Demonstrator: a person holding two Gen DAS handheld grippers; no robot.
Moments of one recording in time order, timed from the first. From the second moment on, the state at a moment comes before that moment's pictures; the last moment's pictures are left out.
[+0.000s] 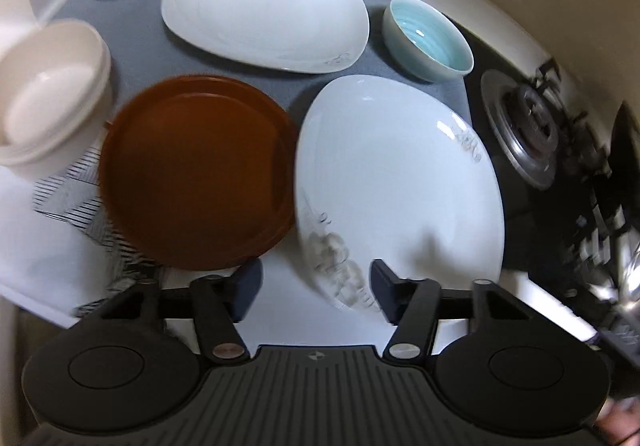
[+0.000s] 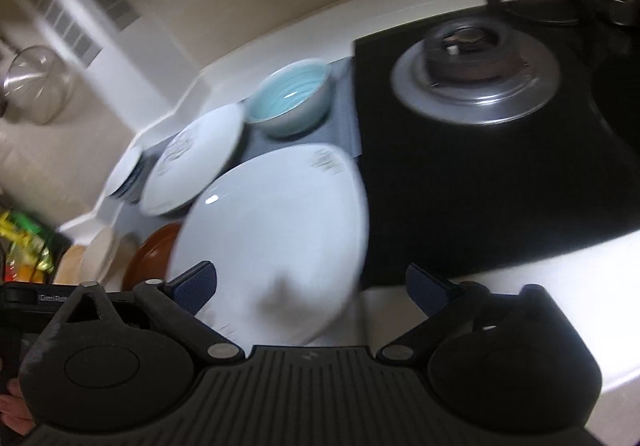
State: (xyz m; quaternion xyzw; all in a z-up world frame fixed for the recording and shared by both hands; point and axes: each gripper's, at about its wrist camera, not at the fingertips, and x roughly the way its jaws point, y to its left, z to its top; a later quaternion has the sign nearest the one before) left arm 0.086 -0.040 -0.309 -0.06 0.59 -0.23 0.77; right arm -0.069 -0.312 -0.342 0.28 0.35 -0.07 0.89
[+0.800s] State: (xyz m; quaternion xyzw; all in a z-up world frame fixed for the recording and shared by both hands) left arm 0.110 -0.061 -0.343 -0.10 0.61 -0.21 0.76; right arm -0.046 -0.340 -0.367 0.26 0.40 -0.01 0.88
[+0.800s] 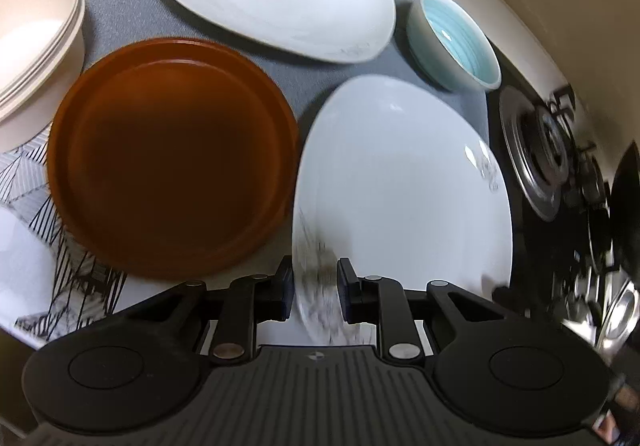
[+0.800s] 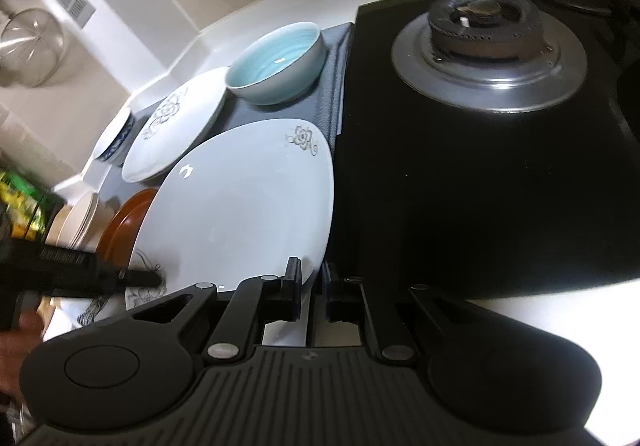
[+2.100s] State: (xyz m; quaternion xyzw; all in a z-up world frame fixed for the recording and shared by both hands) left arm 0.103 -0.092 -0.320 -0.05 0.60 -0.18 0.78; right arm -0.050 -0.369 -0.359 0.29 0.38 0.02 0.88
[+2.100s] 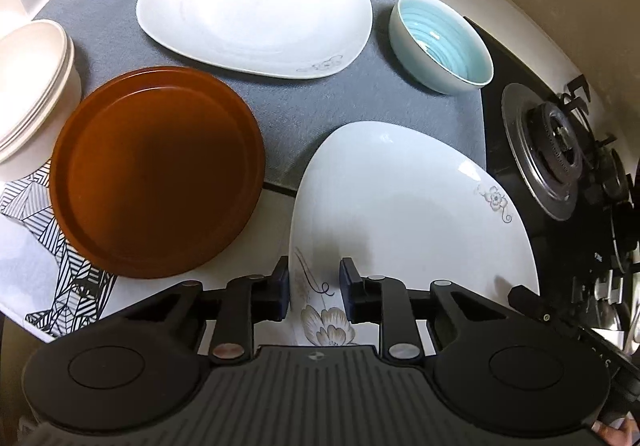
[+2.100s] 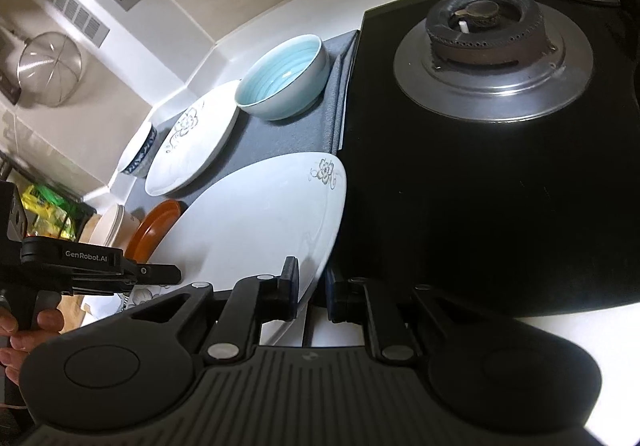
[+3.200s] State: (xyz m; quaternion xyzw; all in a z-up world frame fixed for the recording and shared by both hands) left arm 0.186 -0.021 -0.265 -0.07 0.61 -0.21 0.76; right arm 0.025 -0.293 -0.296 0.32 0.36 -0.01 0.88
